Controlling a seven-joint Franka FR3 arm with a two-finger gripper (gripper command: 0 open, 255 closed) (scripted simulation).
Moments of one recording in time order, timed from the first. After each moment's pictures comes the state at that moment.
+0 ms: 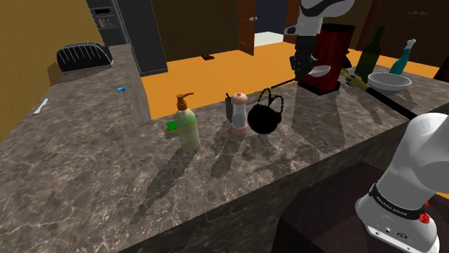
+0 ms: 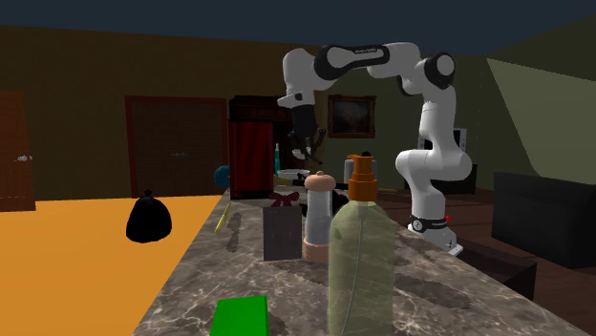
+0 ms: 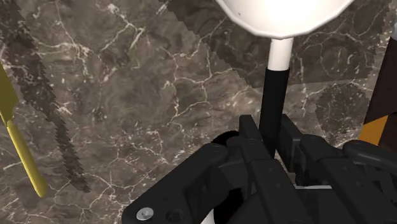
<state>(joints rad) 0.20 -0.22 -0.50 -2.01 0.02 1.69 -1.49</state>
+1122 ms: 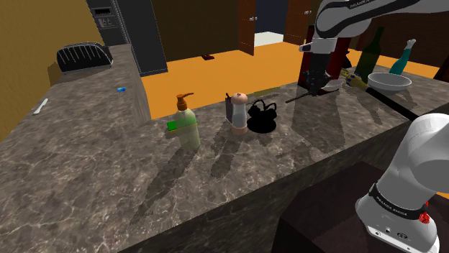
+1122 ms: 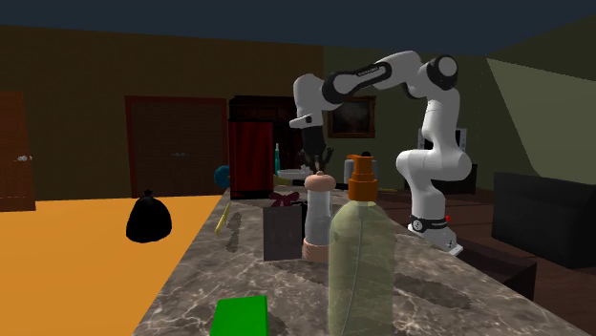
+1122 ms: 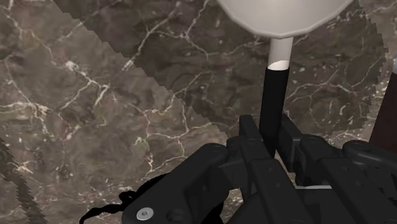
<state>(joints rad) 0.14 -0.34 -0.55 -2.27 -0.07 1.83 -1.55</state>
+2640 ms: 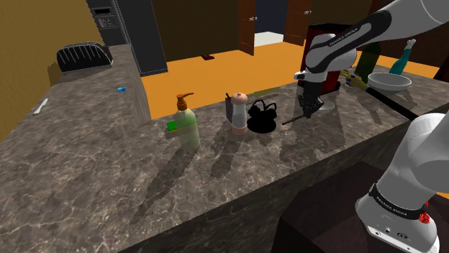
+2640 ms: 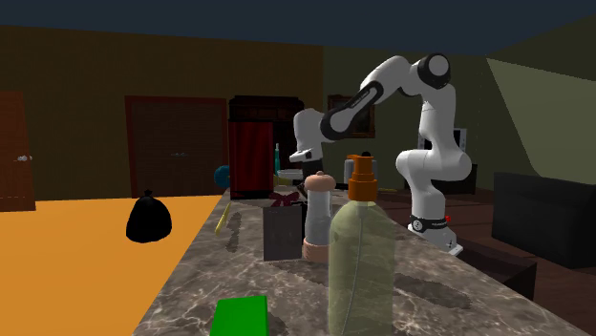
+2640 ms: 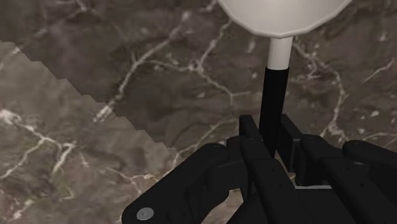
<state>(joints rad) 0.15 -0.19 -0.61 -2.45 -0.01 2.15 -1.63</state>
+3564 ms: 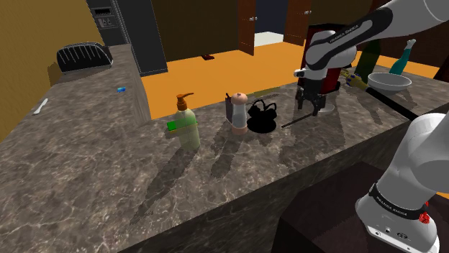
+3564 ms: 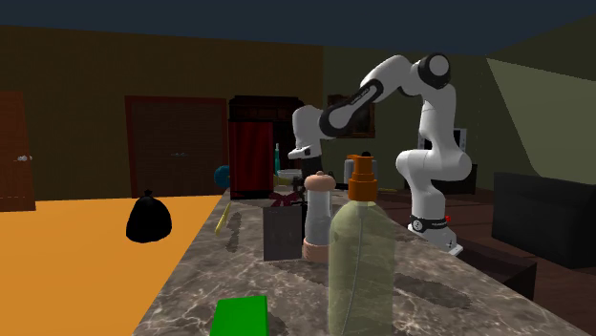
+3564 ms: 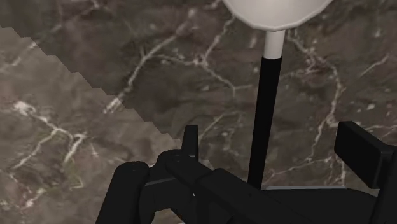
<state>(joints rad) 0.16 -0.19 -0.60 -2.42 -0.01 2.12 -1.63</state>
